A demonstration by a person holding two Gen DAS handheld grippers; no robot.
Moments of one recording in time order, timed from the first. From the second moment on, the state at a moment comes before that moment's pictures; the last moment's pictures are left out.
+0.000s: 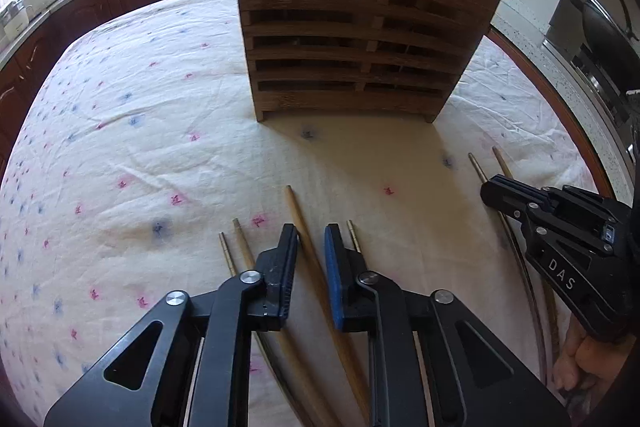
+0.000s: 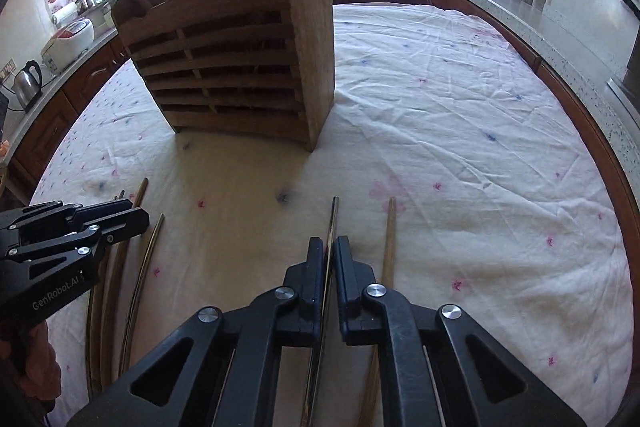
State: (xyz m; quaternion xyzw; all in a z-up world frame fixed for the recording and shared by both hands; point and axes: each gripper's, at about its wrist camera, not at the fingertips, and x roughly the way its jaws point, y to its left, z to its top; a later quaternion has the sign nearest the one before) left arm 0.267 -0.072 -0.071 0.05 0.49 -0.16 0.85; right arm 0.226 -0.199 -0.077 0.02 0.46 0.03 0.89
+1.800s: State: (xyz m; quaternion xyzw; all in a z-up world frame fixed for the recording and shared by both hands) left arm 0.236 0.005 0.213 -0.07 0.16 -0.23 0.96; right arm 0.191 -0.233 0.175 0.13 0.16 0.08 0.98
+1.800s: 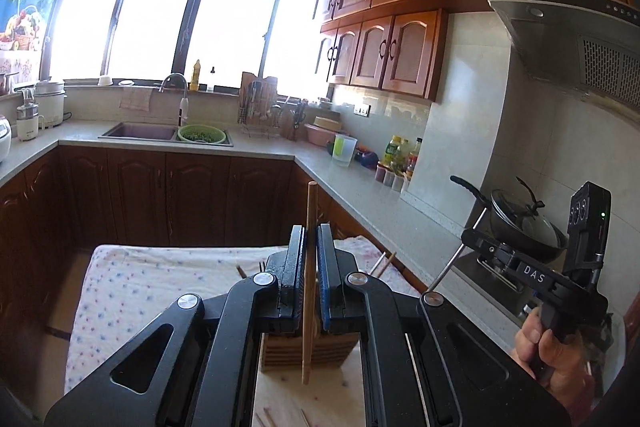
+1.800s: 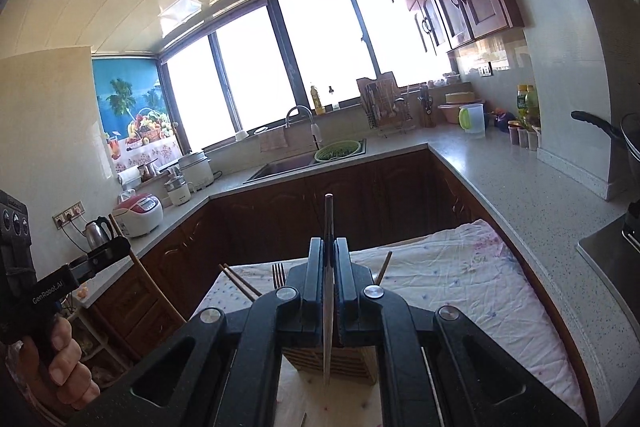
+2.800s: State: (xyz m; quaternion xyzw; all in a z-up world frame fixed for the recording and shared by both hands) left arm 0.310 -0.007 0.089 -0.10 0.25 -0.17 0.95; right arm 0.268 -0.229 0.074 0.15 0.25 0.05 0.96
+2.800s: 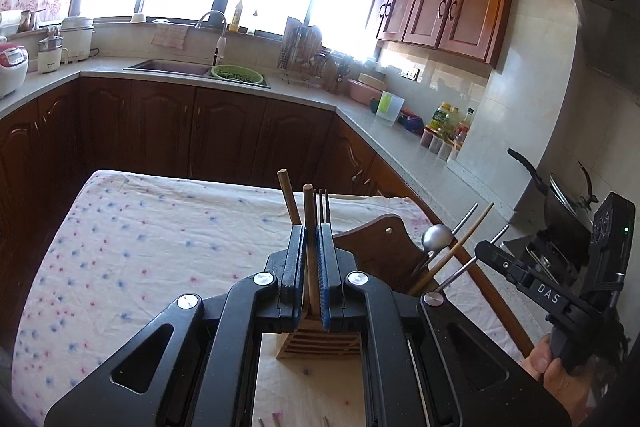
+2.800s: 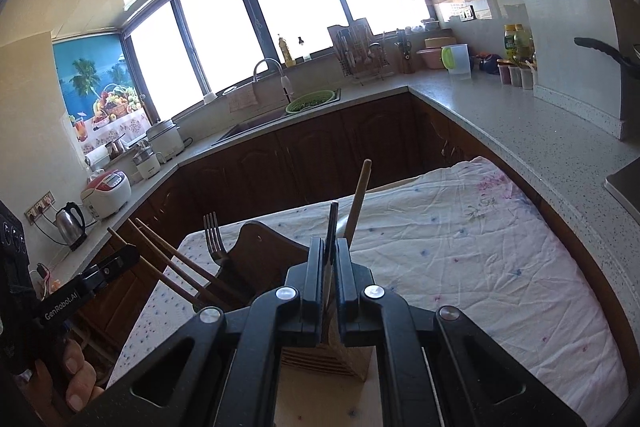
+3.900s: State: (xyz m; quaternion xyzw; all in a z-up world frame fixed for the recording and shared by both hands) left arm 0.192 0.057 0.020 -0.09 0.32 -0.01 0.94; right arm 0.153 -0.230 0.059 0.17 0.22 0.05 0.96
